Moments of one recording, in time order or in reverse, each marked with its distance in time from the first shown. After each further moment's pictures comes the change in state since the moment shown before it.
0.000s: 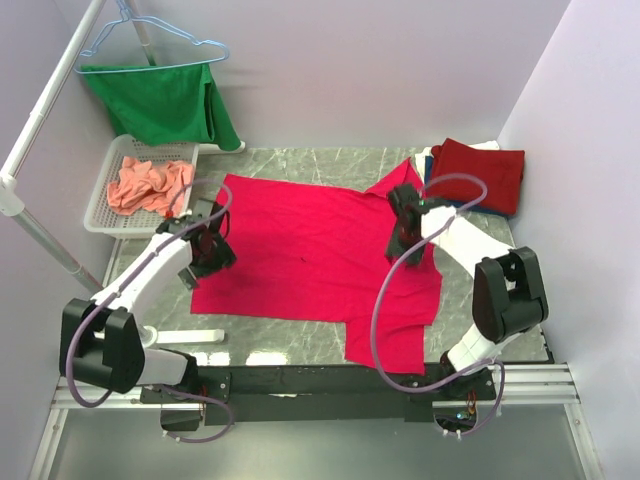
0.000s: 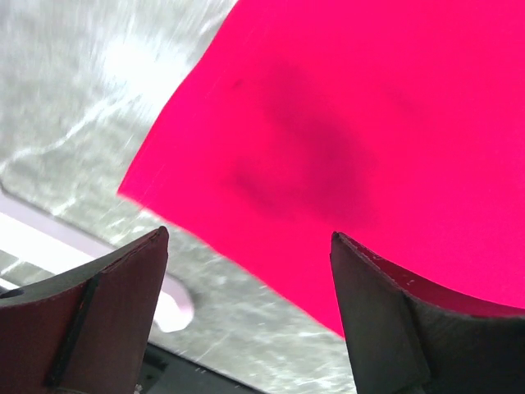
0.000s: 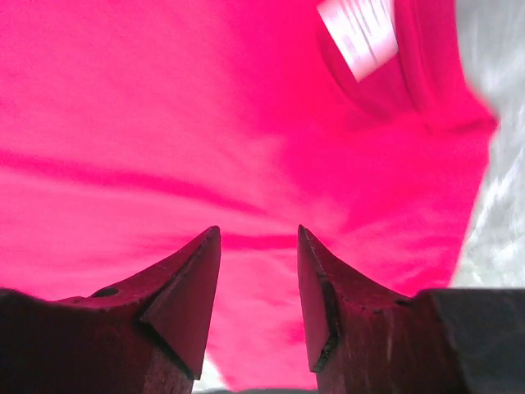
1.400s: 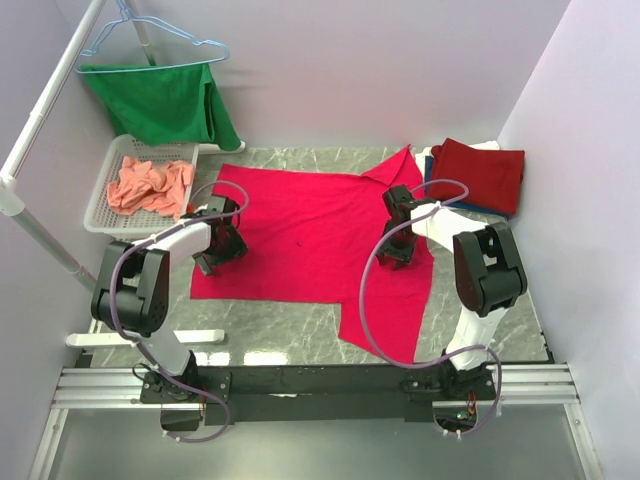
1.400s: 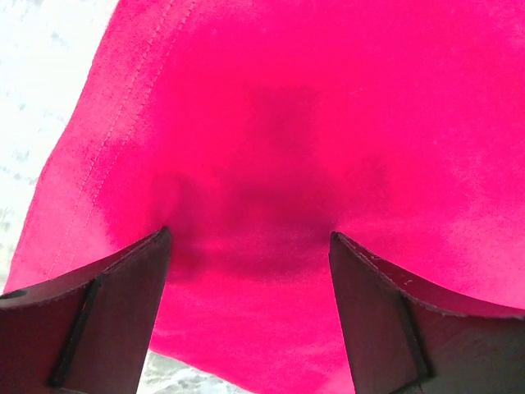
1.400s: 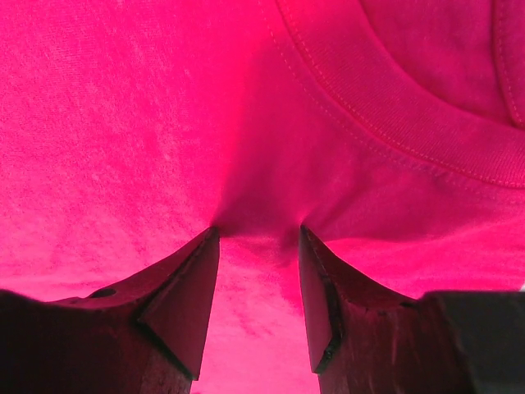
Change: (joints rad) left arm 0.042 0.342 0.031 0.381 0.050 0.097; right arm -0.036 0.204 0.054 0.165 -0.123 -0.078
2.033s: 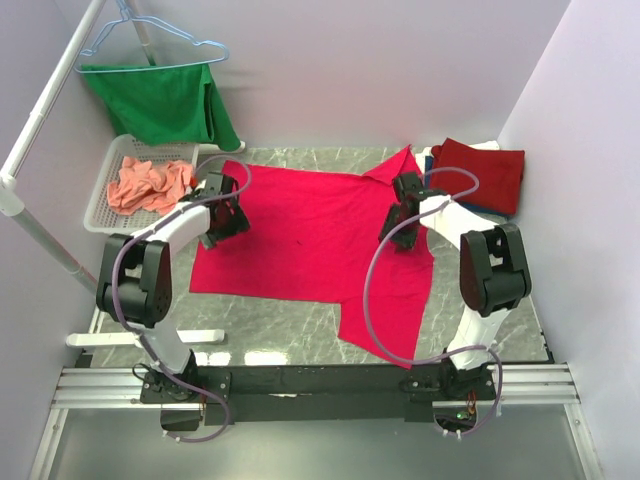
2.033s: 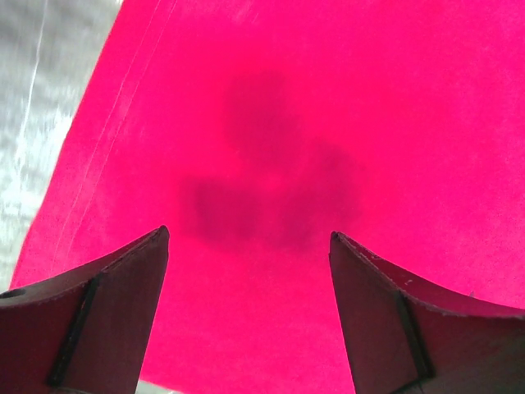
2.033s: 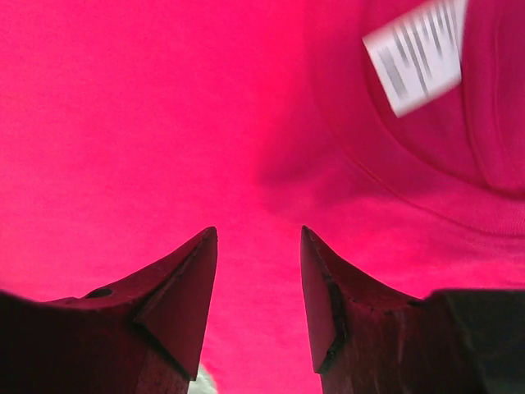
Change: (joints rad) left arm 0.024 0.064 0.199 0.026 0.027 0.115; right arm -0.055 -0.014 0.104 0.045 -0.044 -0.014
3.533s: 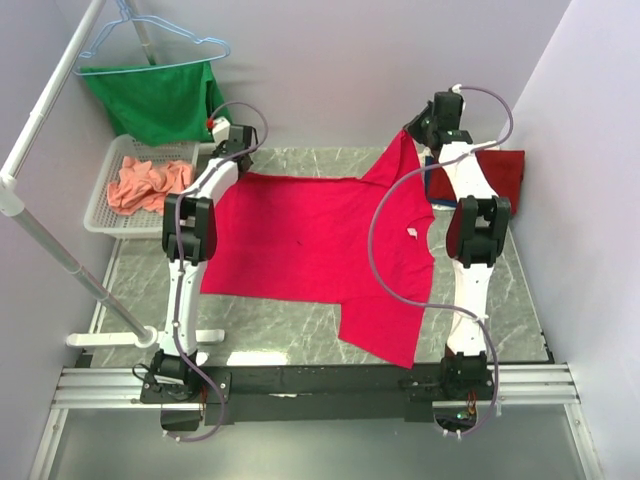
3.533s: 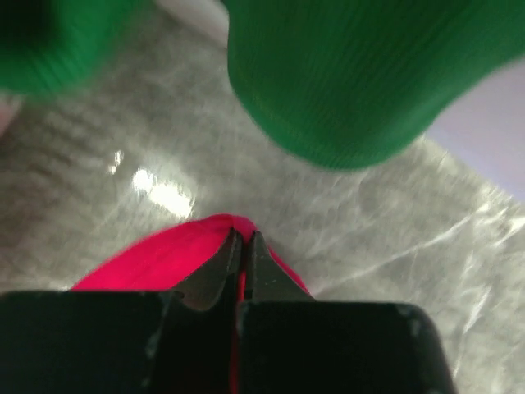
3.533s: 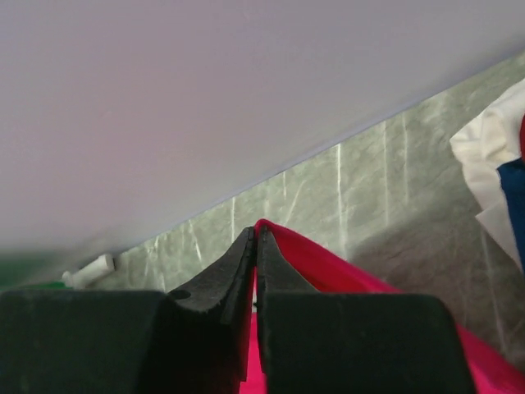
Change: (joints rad) left arm 0.020 0.775 0.992 0.148 -0.271 0.069; right arm -0.227 0.546 0.949 0.343 -0.085 0.081
